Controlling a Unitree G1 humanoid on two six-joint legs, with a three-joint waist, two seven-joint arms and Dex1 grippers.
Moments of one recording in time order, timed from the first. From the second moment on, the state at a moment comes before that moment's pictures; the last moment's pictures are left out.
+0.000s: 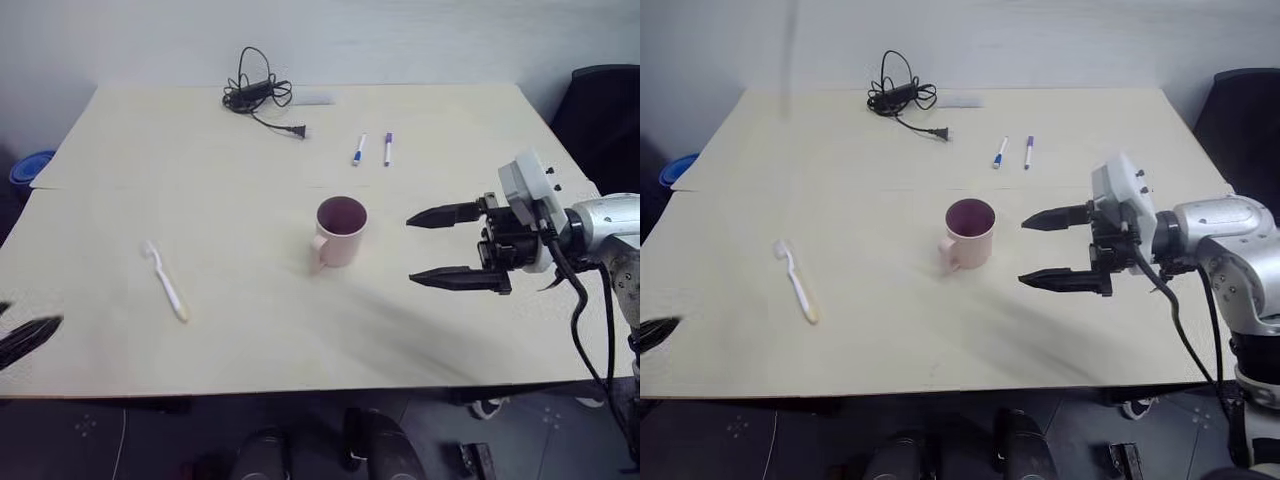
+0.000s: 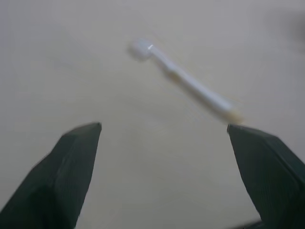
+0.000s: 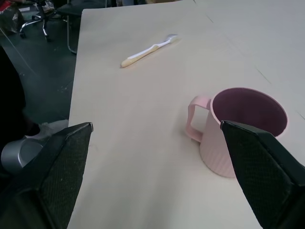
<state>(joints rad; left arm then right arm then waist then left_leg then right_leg) 0.19 0.91 1.02 -0.46 -0.66 1.24 -0.73 -0.61 -0.92 -0.07 -0.28 0.71 0.70 1.26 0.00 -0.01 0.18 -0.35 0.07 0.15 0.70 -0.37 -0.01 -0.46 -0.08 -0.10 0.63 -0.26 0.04</state>
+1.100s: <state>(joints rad) -0.75 0.51 0.72 0.21 -0.82 1.58 0.54 -0.44 -0.93 -0.25 -0.58 0.95 0.81 0.92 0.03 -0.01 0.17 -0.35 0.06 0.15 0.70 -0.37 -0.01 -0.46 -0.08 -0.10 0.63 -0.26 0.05</state>
